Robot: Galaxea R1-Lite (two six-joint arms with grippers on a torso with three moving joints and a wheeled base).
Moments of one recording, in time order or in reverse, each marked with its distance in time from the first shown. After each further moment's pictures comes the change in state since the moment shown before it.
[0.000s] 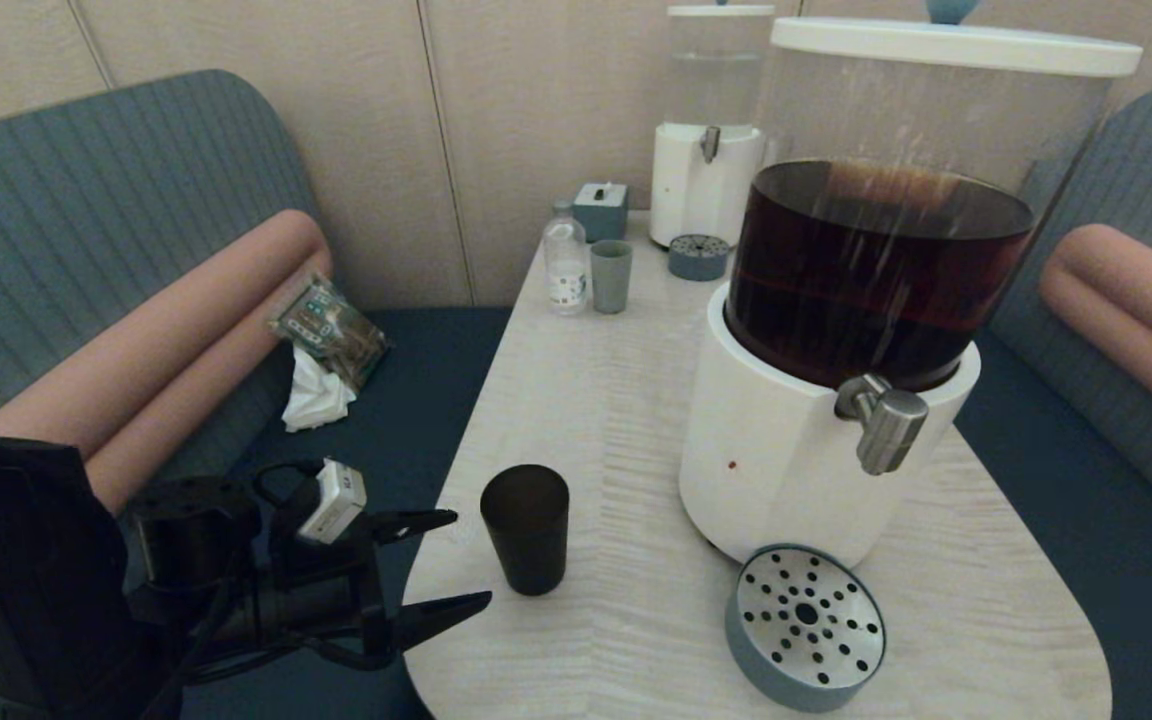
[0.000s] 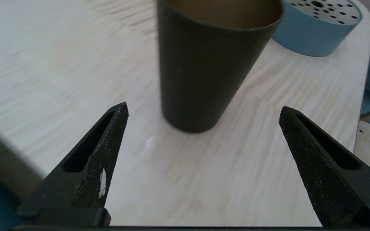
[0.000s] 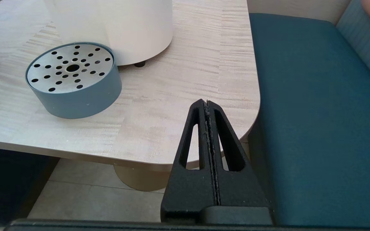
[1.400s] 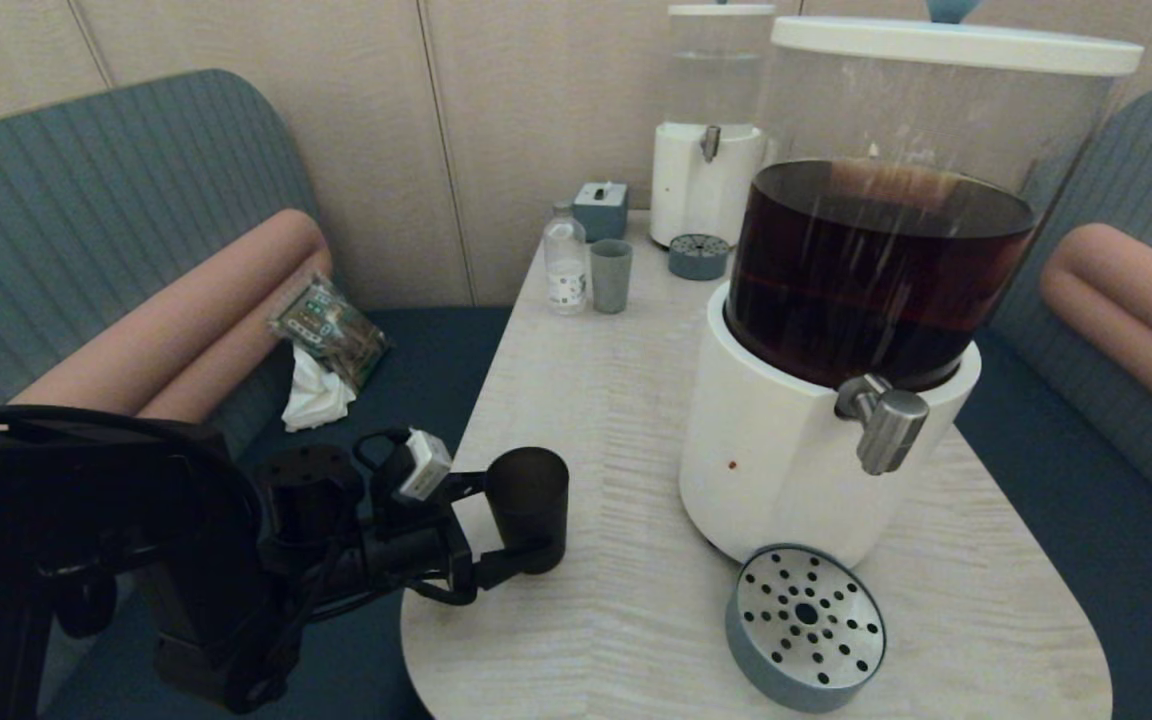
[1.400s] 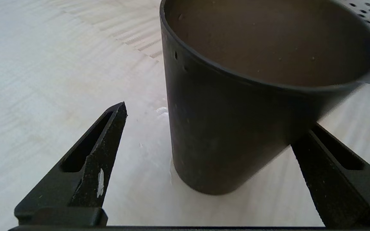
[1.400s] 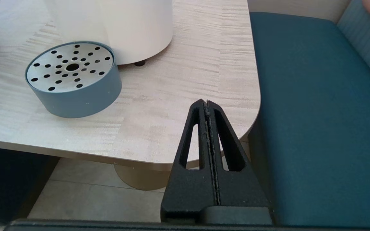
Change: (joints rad) left arm -0.116 0.171 -0.275 0.000 0.135 -0.040; right arm 0.000 0.000 0.000 0.008 0.000 0.005
